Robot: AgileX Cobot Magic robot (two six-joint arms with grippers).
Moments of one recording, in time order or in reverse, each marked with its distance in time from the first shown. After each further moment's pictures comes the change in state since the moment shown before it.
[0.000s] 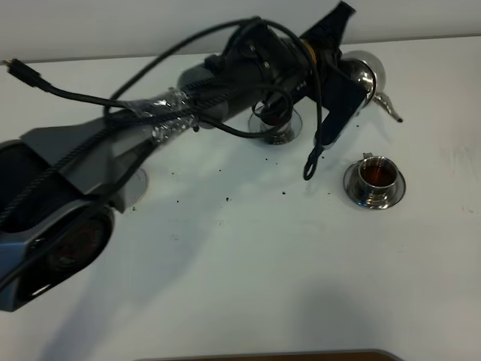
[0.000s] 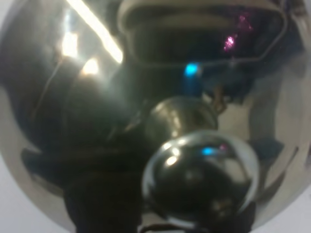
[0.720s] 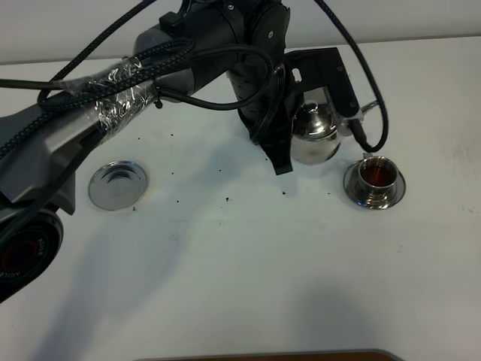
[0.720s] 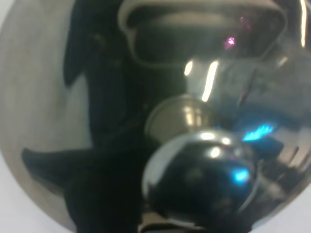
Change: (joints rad) left arm 0.000 -0.126 0.011 -0.322 0.721 -0.730; right arm 0.000 0.000 0.000 0.000 0.000 0.000
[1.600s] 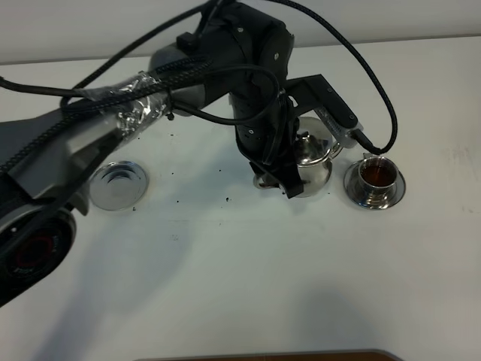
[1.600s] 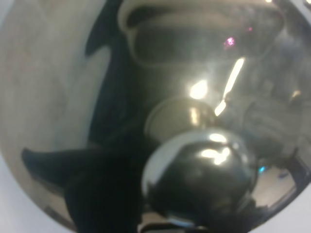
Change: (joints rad) left arm 0.001 0.021 0.041 -0.068 0.099 -0.208; right arm 0.000 0.000 0.000 0.000 0.000 0.000
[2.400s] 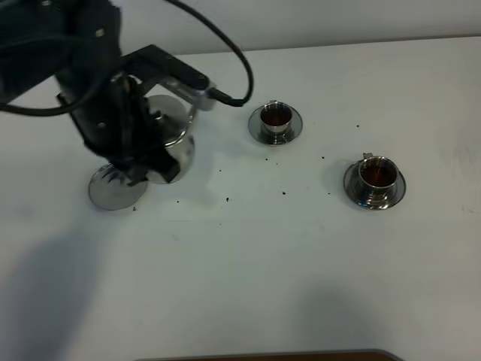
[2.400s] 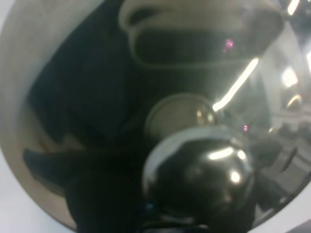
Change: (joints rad) left arm 0.259 -0.478 0.541 0.103 -0.070 -0.290; right arm 0.000 0.000 0.000 0.000 0.000 0.000
